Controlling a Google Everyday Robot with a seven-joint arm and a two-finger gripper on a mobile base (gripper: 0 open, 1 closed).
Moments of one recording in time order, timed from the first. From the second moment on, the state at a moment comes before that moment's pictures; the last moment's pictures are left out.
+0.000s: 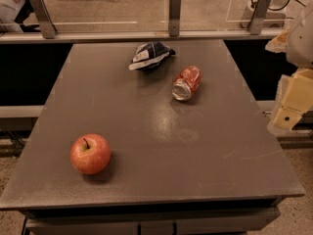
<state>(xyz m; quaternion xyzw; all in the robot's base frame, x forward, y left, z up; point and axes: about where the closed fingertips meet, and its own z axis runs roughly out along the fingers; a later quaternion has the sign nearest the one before) 0.438 -0.216 0.977 -0.60 0.78 -0.04 0.16</state>
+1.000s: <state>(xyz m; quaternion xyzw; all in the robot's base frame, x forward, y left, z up) 0.571 -0.131 0.959 -0.62 0.75 0.01 0.24</state>
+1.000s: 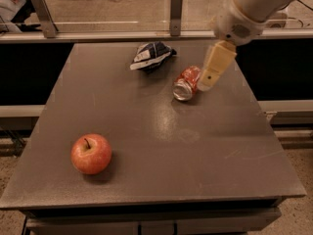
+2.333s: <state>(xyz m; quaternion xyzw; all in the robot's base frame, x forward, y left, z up) 0.630 -0.098 0.891 -0.54 0.81 0.08 0.21</state>
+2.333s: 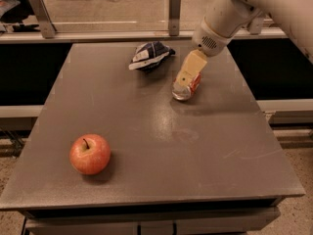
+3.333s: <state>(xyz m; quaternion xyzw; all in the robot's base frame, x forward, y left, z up) 0.620 -0.097 0.855 -0.53 0.82 0.10 0.21</state>
